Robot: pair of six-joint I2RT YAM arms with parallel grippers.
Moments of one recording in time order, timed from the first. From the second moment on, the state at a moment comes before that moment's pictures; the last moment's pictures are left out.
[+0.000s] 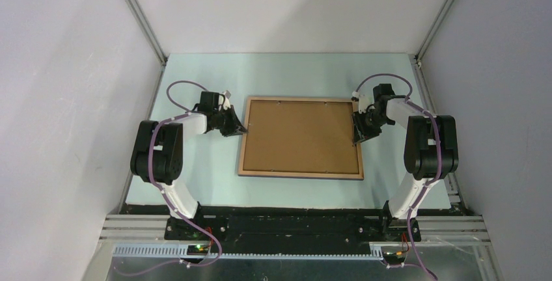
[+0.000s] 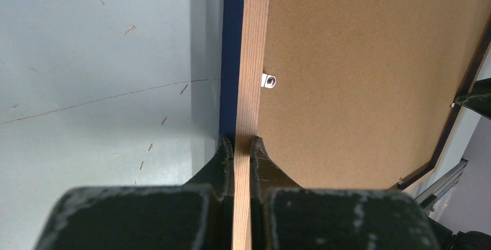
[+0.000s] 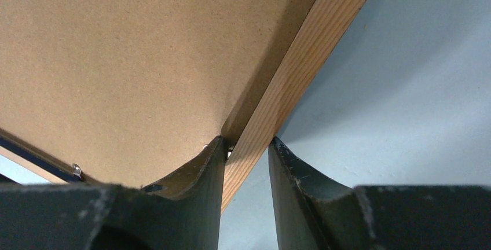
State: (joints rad) left arm -0.13 1.75 0.92 -0.14 0.45 -0.45; right arm 0.01 1.80 1.13 -0.66 -0.37 -0.29
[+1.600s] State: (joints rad) left arm -0.11 1.77 0.92 -0.13 0.50 -0.45; right arm -0.03 1.90 1.24 -0.76 -0.44 -0.21
